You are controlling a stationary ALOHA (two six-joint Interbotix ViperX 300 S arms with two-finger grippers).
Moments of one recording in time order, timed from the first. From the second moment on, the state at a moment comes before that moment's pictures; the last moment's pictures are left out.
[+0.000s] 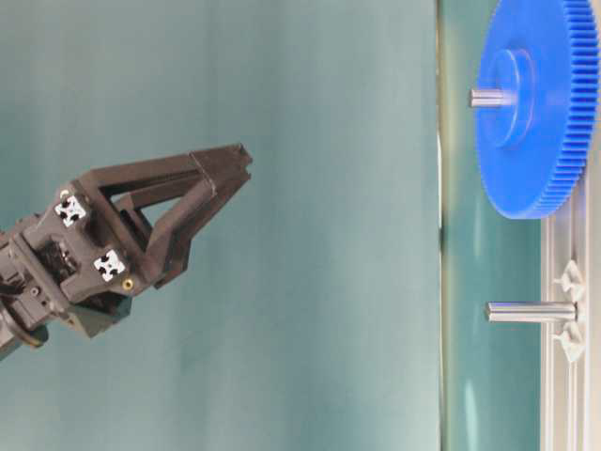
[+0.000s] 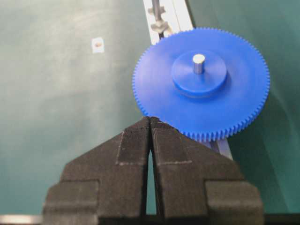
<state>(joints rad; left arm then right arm) 0.08 0.04 0.03 0.02 0.74 0.05 -0.06 -1.09 1.25 0.03 0.26 0.15</state>
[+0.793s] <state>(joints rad) 0.08 0.09 0.00 0.02 0.70 0.05 -0.06 -1.09 1.25 0.03 0.26 0.15</state>
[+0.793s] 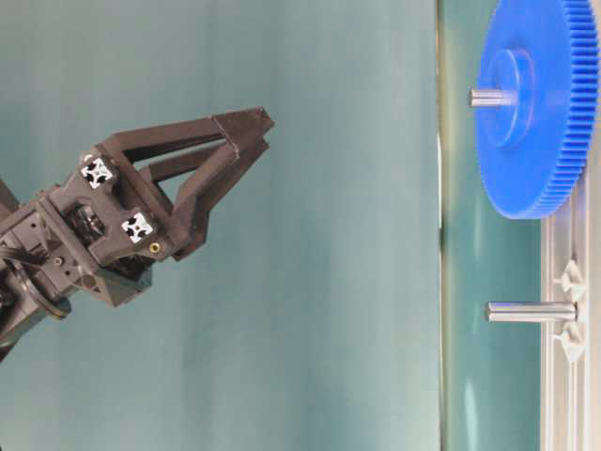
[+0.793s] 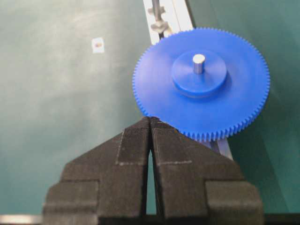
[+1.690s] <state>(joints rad) 0.08 0.11 0.00 0.02 0.72 0.05 -0.06 -1.09 1.25 0.03 0.26 0.15</state>
